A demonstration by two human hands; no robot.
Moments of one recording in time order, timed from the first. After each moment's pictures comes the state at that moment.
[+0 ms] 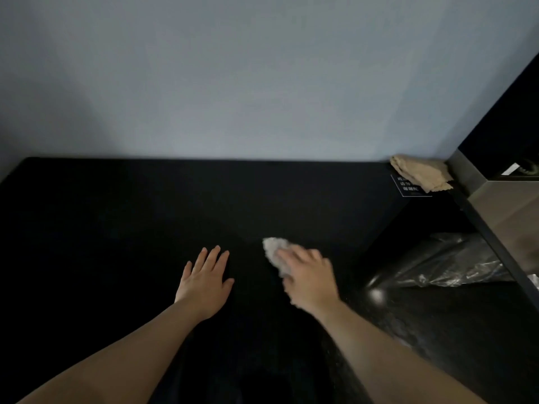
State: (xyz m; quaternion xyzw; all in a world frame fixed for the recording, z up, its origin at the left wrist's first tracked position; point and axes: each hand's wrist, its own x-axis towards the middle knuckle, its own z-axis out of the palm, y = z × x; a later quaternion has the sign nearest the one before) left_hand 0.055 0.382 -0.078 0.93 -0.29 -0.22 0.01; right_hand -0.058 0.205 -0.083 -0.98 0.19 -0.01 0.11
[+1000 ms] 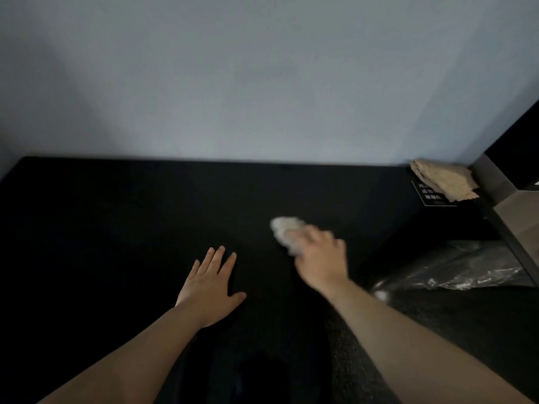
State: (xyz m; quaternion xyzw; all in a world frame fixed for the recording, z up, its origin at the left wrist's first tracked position) left_hand 0.090 0.379 -0.077 0.91 -0.33 -0.24 -0.02; right_hand 0.004 0.177 -0.079 -0.97 0.23 0.02 0.07
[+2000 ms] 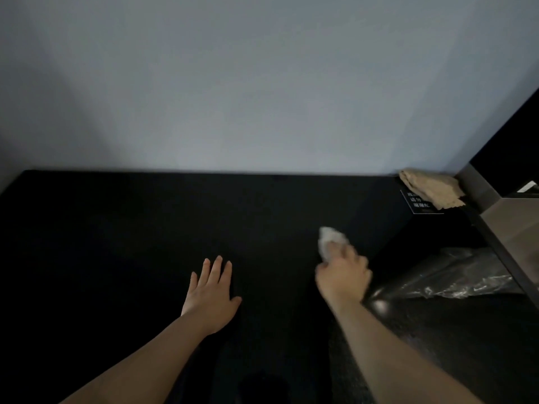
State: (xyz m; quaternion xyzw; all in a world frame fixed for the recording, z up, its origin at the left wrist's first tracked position) left_hand 0.080 0.367 -0.080 0.92 -0.29 -0.25 -0.01; right_hand -0.028 0.164 -0.078 -0.89 0.44 -0.05 0.10
